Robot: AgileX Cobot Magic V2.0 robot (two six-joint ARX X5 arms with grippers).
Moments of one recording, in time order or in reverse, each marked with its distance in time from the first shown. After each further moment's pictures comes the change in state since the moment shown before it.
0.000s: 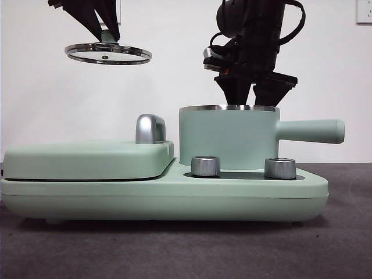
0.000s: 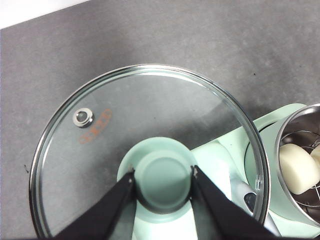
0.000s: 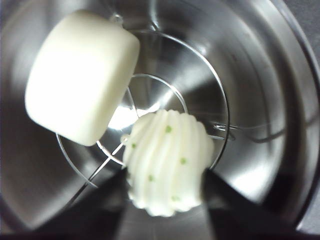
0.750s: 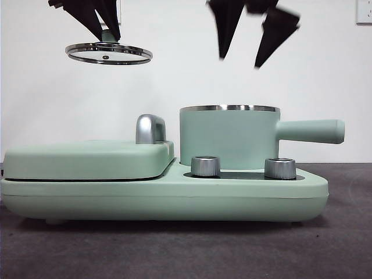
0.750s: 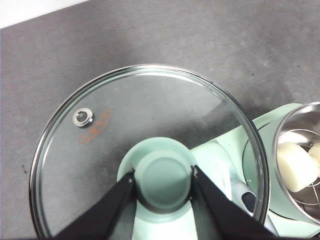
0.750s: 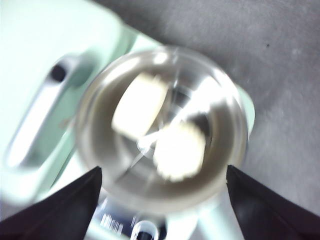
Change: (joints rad) left arm 0.000 0.000 0.000 0.000 0.008 0.000; right arm 0.013 -0.156 0.175 -0.090 -0.003 -0.008
